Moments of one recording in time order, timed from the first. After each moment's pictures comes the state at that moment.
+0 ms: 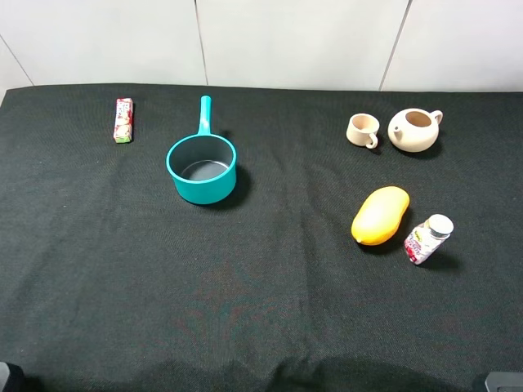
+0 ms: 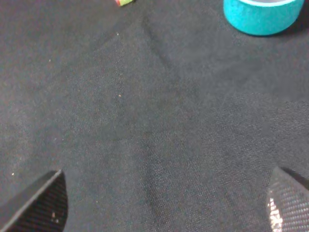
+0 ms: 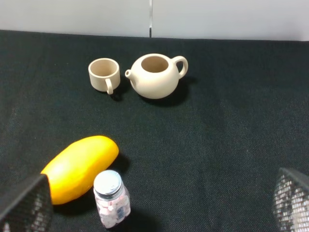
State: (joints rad) left arm -0.21 0.14 -0.50 0.01 1.06 0.12; right arm -0.02 -0.01 -0.52 0.10 1.07 -0.07
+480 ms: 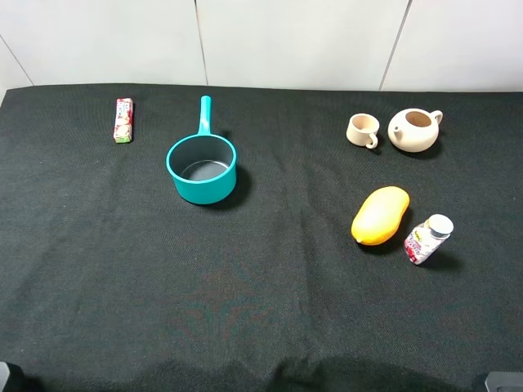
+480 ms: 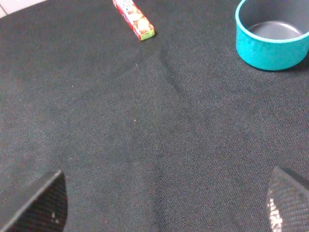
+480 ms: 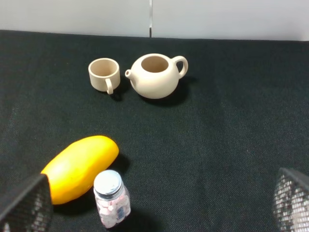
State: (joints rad) left arm -0.17 -0.01 -0.49 0.01 1.06 0.12; right arm -0.02 -0.01 -0.52 0.10 1.07 -0.07
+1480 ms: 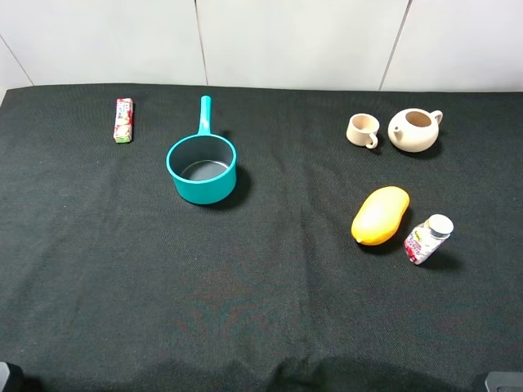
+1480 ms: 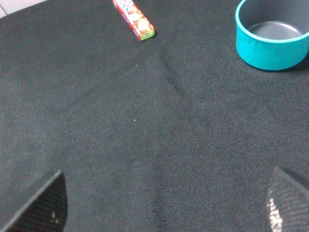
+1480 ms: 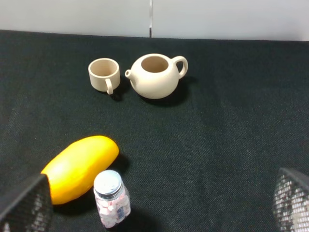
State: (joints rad) left arm -0.17 -0.01 -0.49 0.01 1.06 0.12; right arm -0.02 -0.01 -0.52 0.10 1.07 -0.07
